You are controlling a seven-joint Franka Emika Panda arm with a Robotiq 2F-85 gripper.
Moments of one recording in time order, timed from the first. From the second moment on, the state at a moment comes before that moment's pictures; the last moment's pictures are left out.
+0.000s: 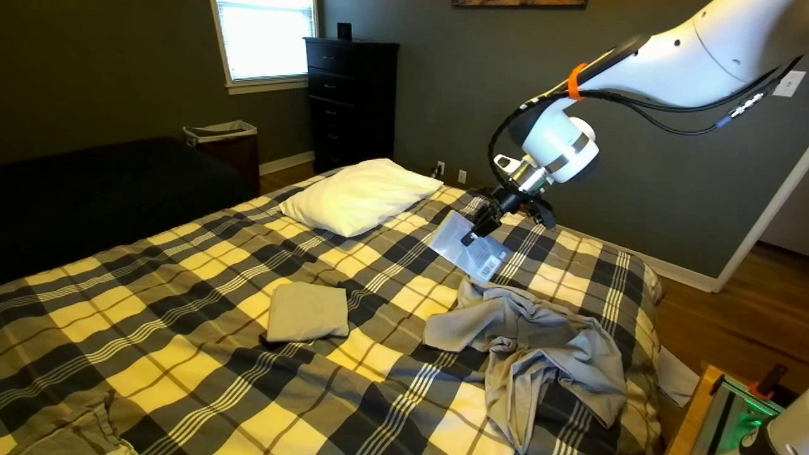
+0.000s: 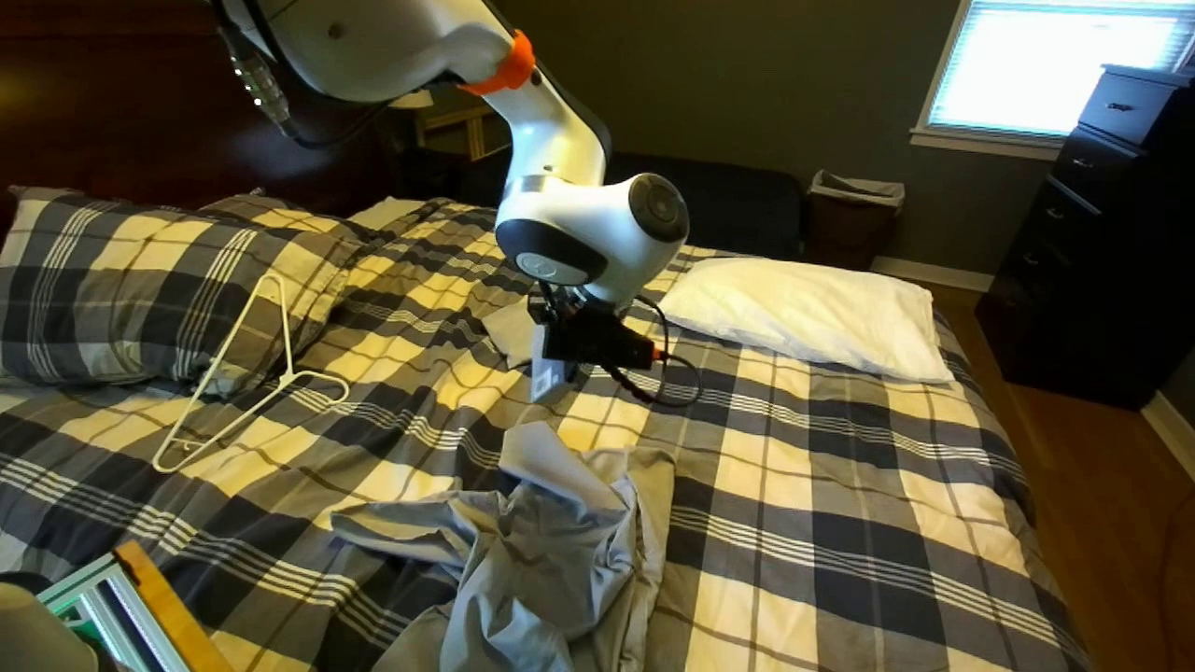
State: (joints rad) arm -0.21 0.27 0.02 -2.14 1.01 2.32 -1.69
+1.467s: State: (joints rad) arm 0.07 0.70 0.15 -1.70 1.07 1.95 -1.34
